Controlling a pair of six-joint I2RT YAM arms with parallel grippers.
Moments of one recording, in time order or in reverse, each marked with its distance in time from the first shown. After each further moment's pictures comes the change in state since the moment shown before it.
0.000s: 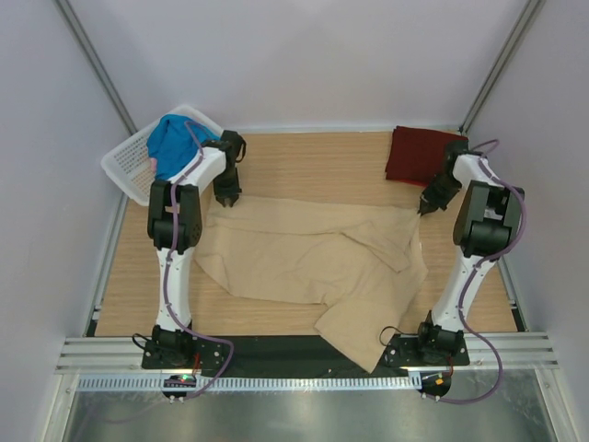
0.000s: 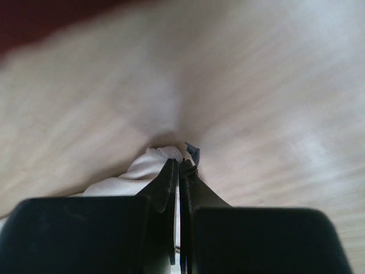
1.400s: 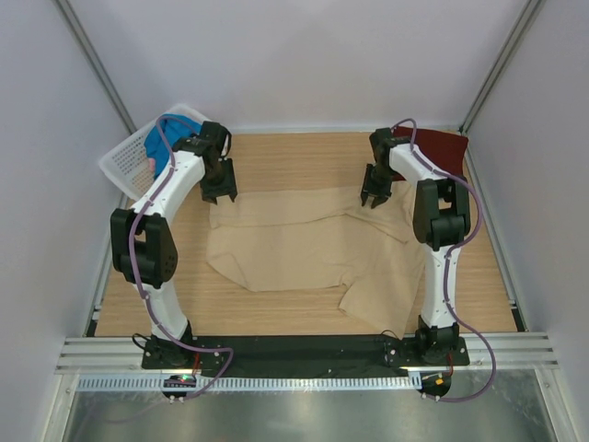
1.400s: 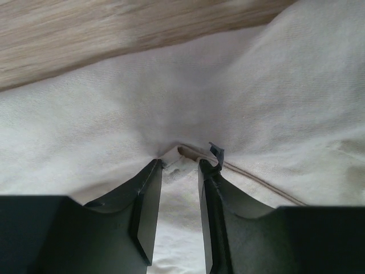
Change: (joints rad) left arm -0.011 -0.434 -0.234 -0.041 0.130 -0.031; right arm 0.394 0.168 0.279 -0.077 0.006 -0.106
